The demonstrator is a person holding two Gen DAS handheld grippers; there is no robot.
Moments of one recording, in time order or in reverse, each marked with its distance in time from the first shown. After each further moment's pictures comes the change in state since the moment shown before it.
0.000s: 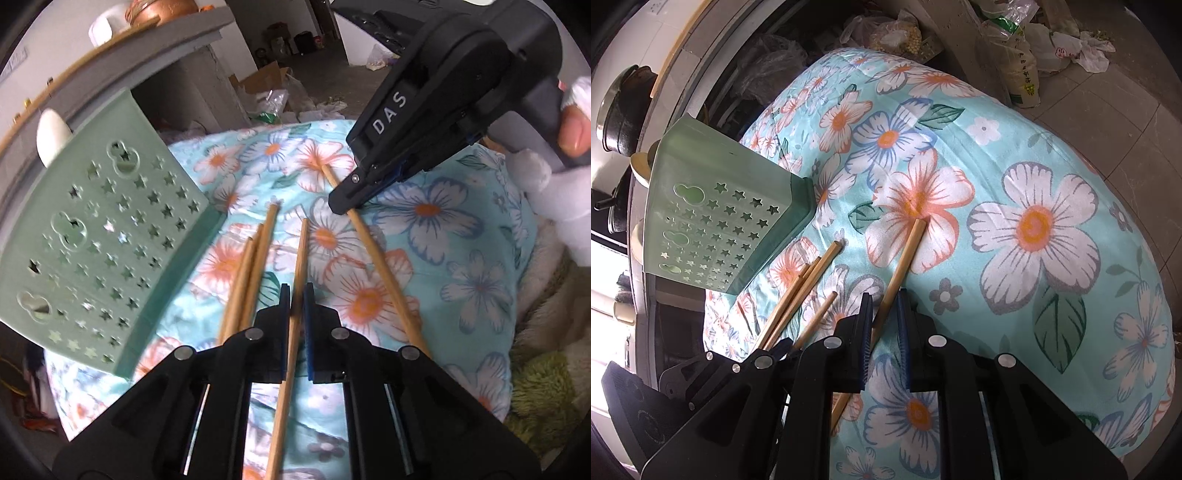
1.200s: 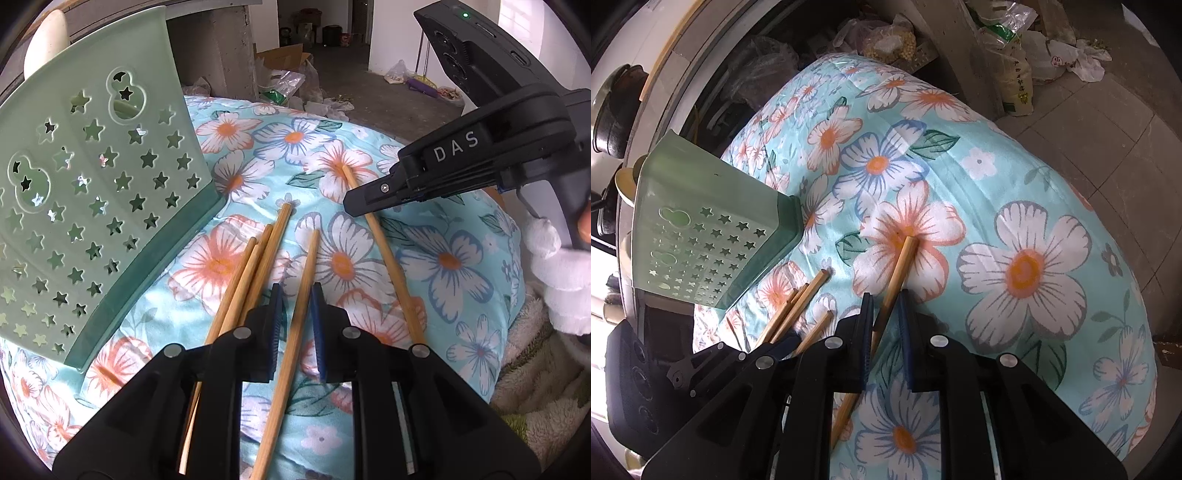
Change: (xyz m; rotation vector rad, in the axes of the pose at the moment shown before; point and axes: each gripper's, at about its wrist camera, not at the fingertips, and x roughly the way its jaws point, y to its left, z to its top) left arm 0.029 0.037 0.015 -0.245 0.049 -0.151; right arm 0.007 0.003 0.024 -0.017 -0.017 -0.057
